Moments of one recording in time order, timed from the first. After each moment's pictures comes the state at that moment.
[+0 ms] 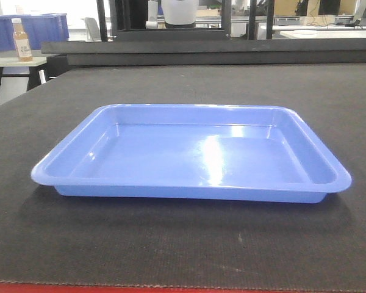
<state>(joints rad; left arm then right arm) -0.05 0.02 -0.15 -0.08 0.09 0.06 -0.06 -0.01 -0.14 0.13 0.06 -0.08</state>
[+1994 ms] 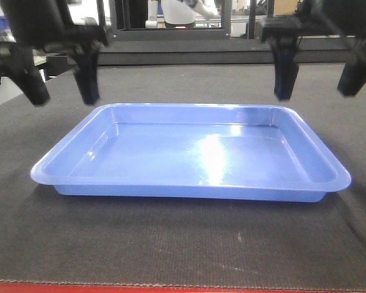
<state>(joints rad) -0.41 1.85 -1.57 -0.04 1.07 -0.17 0.35 1.71 -1.39 -0.08 0.98 0.37</state>
